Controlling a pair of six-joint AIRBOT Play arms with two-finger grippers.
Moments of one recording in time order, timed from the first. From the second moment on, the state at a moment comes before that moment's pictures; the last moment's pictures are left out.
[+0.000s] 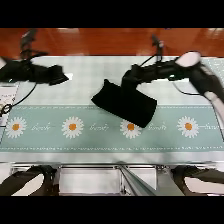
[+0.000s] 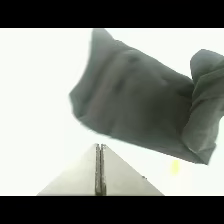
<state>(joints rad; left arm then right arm) -0.02 -1.07 1.11 1.00 -1.10 -1.44 0.26 -1.51 1.32 -0.60 0.96 1.28</state>
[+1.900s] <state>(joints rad) 0.02 -0.94 0.82 0.99 -0.94 -1.48 -0.22 -1.35 0.66 -0.60 1.06 1.30</state>
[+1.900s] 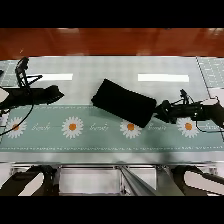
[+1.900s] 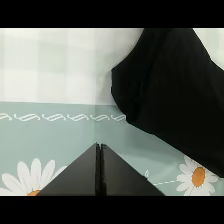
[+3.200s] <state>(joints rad) 0.02 -0.94 0.82 0.99 -0.93 -1.48 0.04 -1.56 1.93 -0.95 1.36 1.53</state>
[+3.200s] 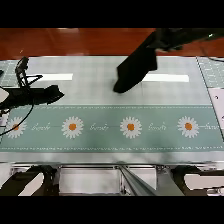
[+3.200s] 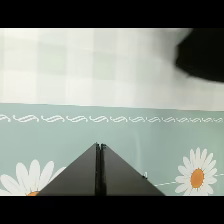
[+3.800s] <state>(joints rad) 0.02 -0.94 0.82 0.99 -0.93 -1.47 -0.64 -1.46 2.03 -0.96 1.66 1.62</state>
